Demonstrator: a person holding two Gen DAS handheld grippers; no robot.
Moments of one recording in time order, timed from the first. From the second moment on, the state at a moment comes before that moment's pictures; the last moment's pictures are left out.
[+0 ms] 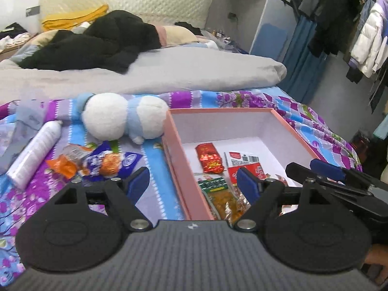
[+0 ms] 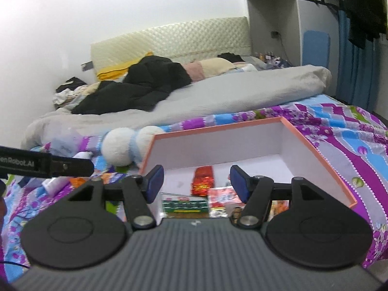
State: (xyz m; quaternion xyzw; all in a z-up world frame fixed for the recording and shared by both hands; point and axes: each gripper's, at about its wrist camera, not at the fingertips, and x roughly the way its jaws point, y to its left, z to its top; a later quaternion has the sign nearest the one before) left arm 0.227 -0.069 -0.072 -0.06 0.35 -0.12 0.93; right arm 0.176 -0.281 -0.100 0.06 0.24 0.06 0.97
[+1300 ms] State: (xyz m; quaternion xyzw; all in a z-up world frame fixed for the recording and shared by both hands) left arm 0.096 0.035 -0.099 -0.10 0.37 -0.05 0.92; right arm 0.087 -0.184 -0.116 0.02 0.27 0.16 0.95
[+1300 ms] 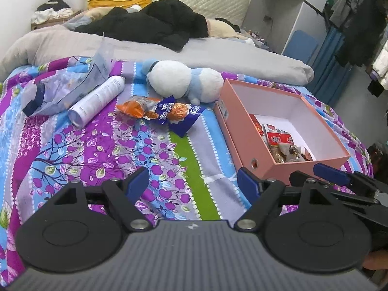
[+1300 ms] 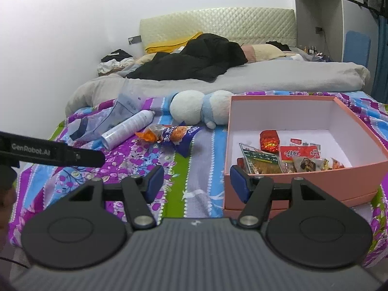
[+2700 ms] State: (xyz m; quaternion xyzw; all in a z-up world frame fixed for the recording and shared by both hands) left arm 0.307 0.130 -0.202 -0.10 0.41 -0.01 0.91; right arm 0.264 -0.087 -0.205 0.04 0.32 0.17 0.93
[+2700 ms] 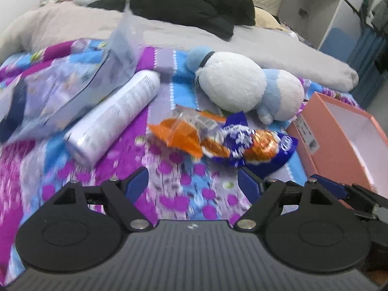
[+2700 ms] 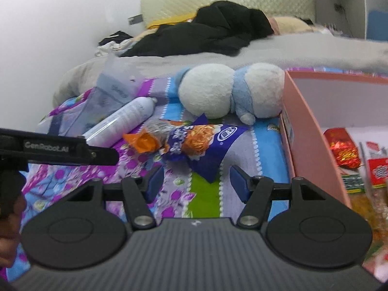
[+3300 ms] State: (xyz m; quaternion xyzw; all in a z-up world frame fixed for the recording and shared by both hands) left arm 0.409 0.135 -0.258 0.07 0.45 -0.07 0.89; right arm 0.356 -0.087 -0.242 0.19 0.36 0.15 0.90
